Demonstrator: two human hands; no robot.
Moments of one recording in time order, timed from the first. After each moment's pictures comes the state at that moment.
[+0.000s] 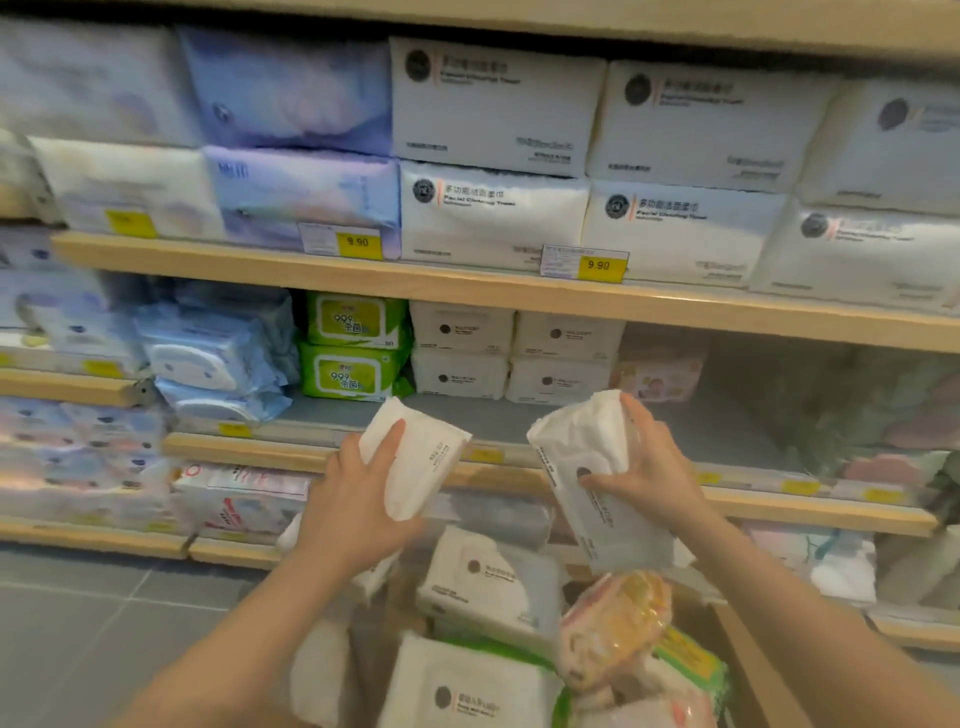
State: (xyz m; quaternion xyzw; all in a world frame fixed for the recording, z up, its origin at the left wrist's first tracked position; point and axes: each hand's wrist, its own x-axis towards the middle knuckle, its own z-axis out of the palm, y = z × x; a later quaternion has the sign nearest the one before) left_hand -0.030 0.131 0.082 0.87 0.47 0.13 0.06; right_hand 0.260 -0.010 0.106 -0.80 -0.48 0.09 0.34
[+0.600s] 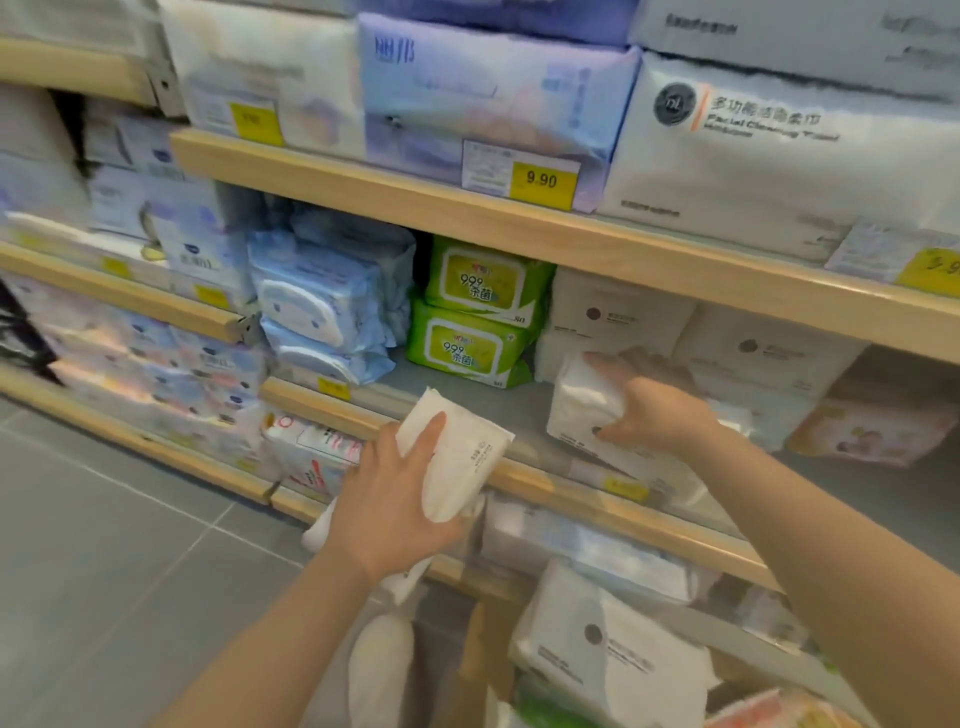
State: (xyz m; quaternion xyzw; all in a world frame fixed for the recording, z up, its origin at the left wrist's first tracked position) left_hand -0.080 0.222 0.031 0.83 0.53 0.13 0.08; right_hand 0.222 0.232 0.092 -0.76 -0.65 0.02 0.01
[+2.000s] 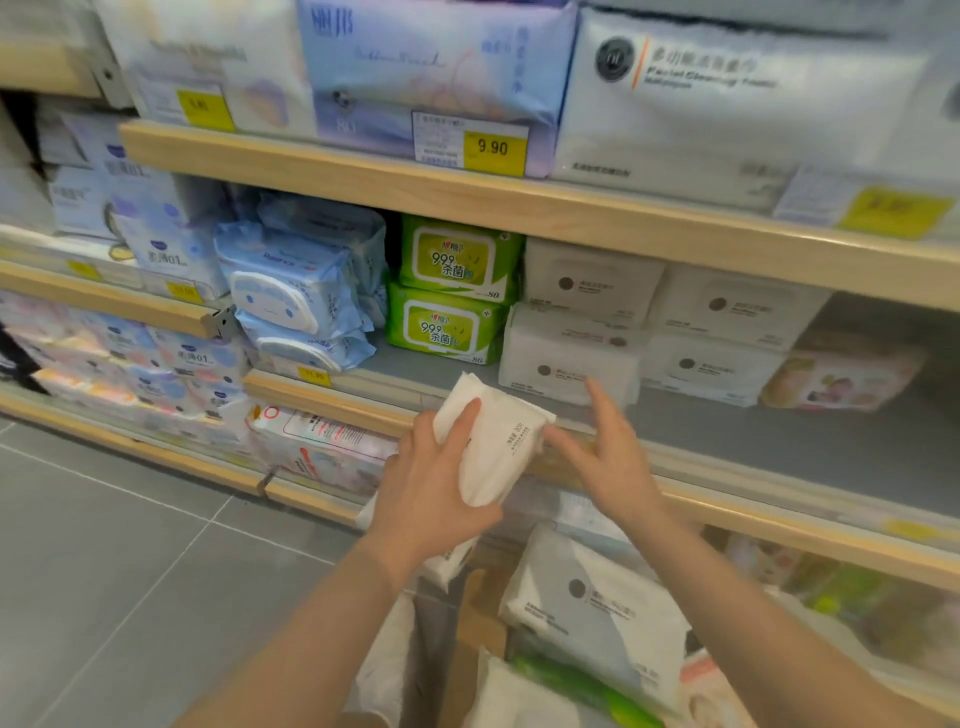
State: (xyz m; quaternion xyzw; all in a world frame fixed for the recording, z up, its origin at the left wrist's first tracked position) left_hand -0.036 0.200 0.026 0.84 0.49 0.15 0.15; right_hand 0.161 0.153 0.037 -0.73 -0.52 0.20 0.40
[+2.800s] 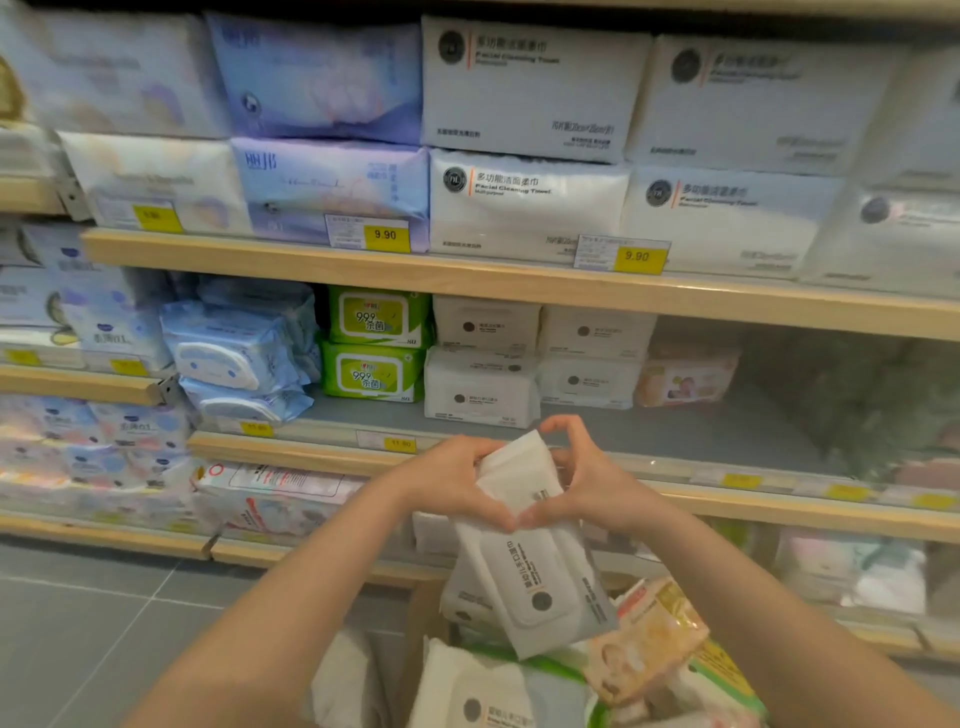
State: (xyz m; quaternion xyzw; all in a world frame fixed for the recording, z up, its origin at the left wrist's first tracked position) left_hand 0.023 0.157 0.106 0.87 0.25 0.05 0.42; right_hand 0.193 0.039 0.101 -0.63 -0.53 0.41 0.39
